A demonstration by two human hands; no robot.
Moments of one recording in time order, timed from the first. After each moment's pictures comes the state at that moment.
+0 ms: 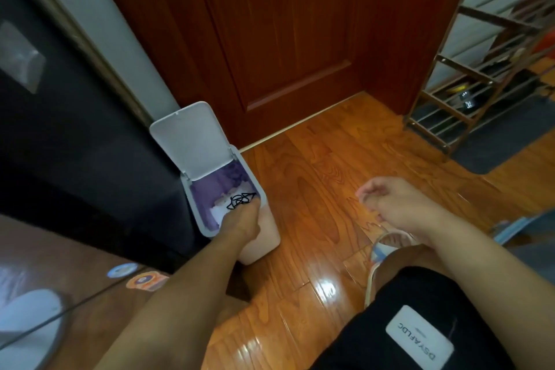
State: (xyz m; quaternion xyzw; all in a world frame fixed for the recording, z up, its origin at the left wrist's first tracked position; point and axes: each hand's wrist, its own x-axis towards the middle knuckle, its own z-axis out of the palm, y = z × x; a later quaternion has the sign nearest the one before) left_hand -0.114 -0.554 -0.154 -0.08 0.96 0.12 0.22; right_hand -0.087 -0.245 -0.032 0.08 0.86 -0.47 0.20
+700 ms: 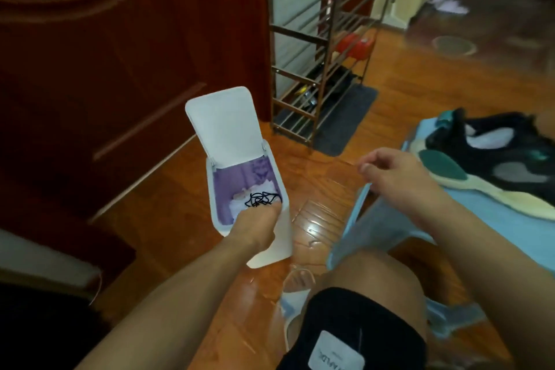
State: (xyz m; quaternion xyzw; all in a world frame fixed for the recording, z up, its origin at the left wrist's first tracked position) left_hand -0.147 -0.278 -0.142 0.34 0.93 0.01 0.16; right_hand -0.034 -0.056 0.005 0.27 0.85 -0.45 -0.08
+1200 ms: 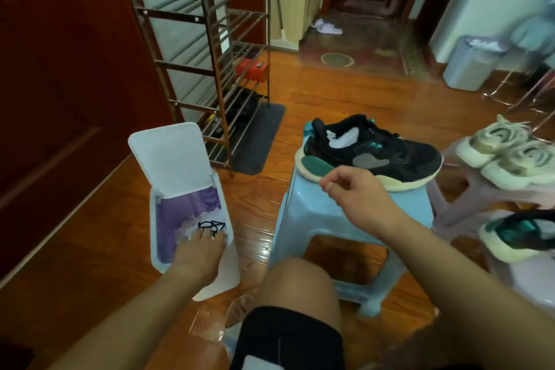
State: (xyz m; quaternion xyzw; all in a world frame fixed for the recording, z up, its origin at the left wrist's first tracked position) left_hand -0.125 -0.212 -0.127 0.42 0.88 -0.20 0.13; right_hand 0.065 0.010 0.016 0.34 0.84 -0.41 -0.13
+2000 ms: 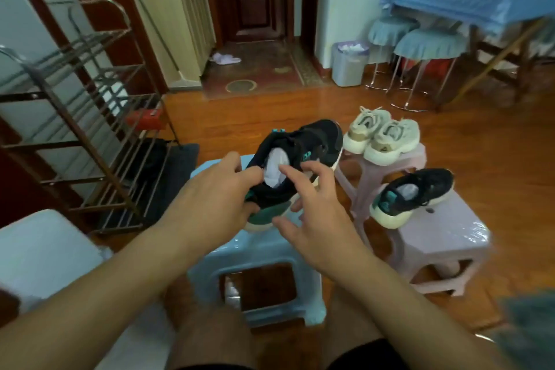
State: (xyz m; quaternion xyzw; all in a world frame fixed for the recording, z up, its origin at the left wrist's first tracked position) left_hand 0.025 -0.021 0.099 0.68 0.73 0.08 -0.05; right_hand 0.204 0.047 0.043 0.35 0.85 -0.28 -0.27
